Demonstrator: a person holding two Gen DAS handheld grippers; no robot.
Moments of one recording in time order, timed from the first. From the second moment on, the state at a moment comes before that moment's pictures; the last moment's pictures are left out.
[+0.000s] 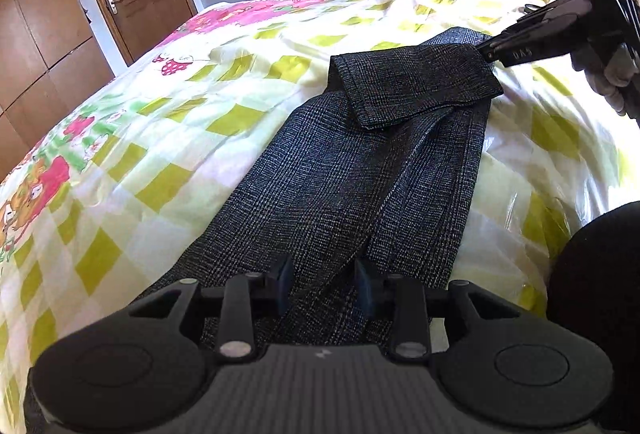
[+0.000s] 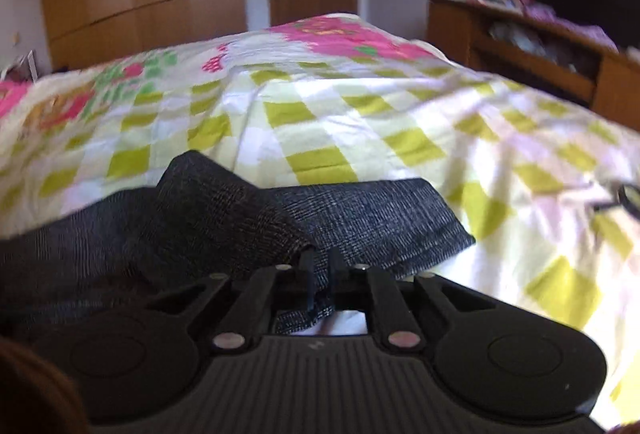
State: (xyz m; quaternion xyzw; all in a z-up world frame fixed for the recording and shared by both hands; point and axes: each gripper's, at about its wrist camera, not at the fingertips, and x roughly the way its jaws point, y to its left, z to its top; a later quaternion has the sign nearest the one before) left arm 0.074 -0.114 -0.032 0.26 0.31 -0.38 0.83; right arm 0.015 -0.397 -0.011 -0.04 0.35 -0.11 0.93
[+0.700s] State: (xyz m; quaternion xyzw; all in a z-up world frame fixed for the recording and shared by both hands) left arm 0.063 -0.133 -0.021 0.27 0.32 -0.38 0.83; right arm 0.024 -0.512 -0.003 0.37 0.27 -0.07 0.88
